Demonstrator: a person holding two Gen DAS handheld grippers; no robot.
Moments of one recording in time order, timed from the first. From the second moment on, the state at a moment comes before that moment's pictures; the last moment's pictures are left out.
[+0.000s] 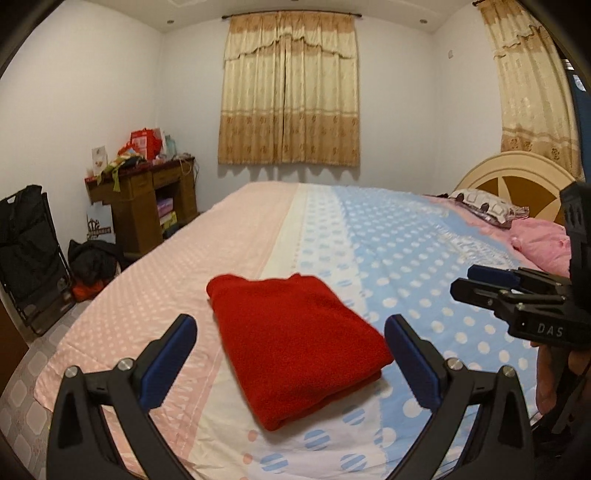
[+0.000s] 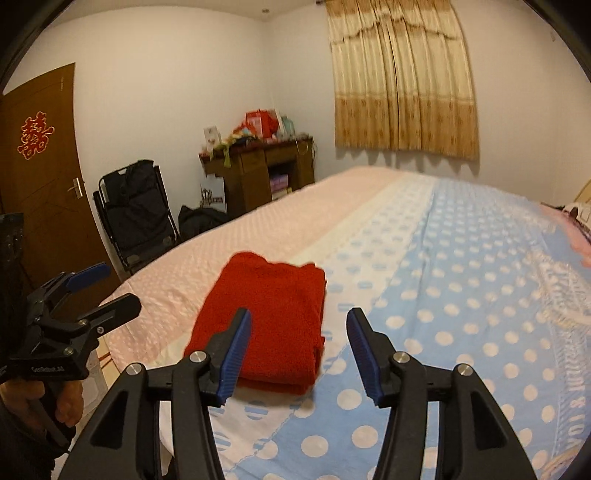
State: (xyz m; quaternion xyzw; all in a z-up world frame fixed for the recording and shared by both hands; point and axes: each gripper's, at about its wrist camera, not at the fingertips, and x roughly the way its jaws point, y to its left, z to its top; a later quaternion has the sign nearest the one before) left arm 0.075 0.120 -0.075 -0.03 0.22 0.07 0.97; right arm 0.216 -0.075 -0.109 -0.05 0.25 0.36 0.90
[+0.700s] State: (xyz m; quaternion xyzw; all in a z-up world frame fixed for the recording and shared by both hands) left arm 0.065 0.100 -0.071 -0.01 0.20 0.07 0.98; right arm 0.187 -0.099 -0.084 -0.04 0.18 0.35 0.92
